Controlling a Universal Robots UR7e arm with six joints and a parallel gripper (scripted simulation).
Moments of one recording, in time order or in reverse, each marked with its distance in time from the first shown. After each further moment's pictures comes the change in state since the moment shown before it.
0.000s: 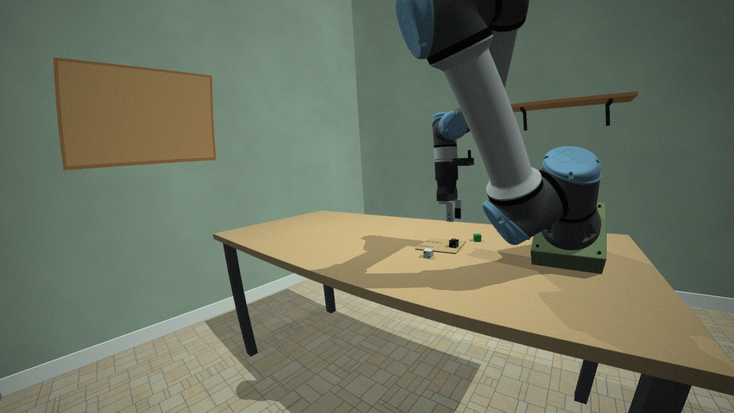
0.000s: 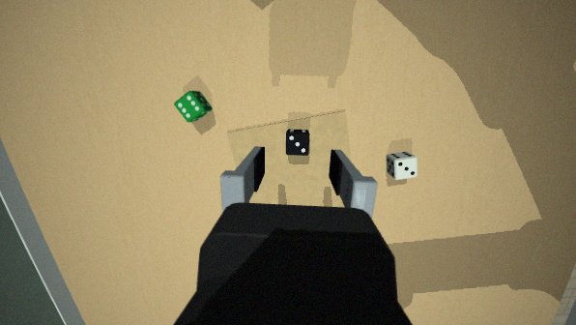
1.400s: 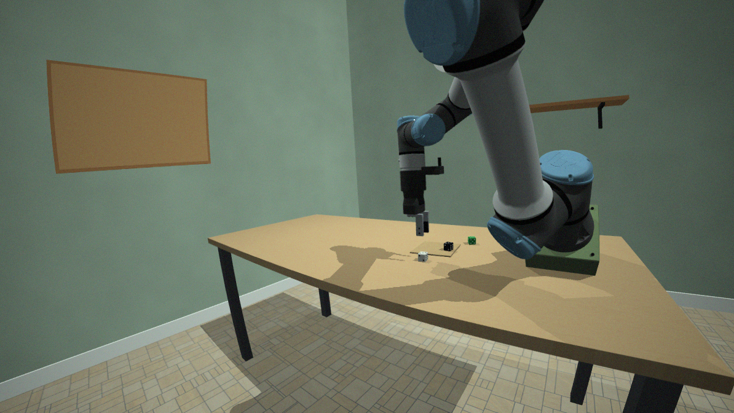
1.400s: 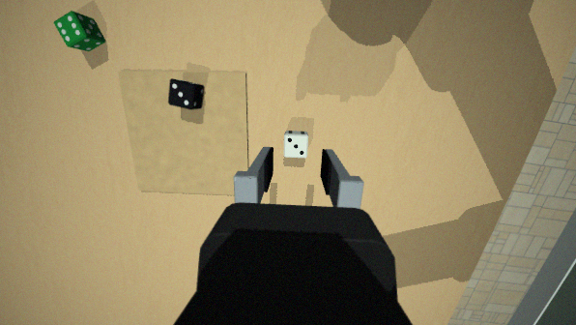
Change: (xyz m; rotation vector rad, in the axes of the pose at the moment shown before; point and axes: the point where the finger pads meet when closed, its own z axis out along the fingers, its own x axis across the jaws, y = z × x) arm 0.123 0.022 0.012 0.000 0.001 -0.209
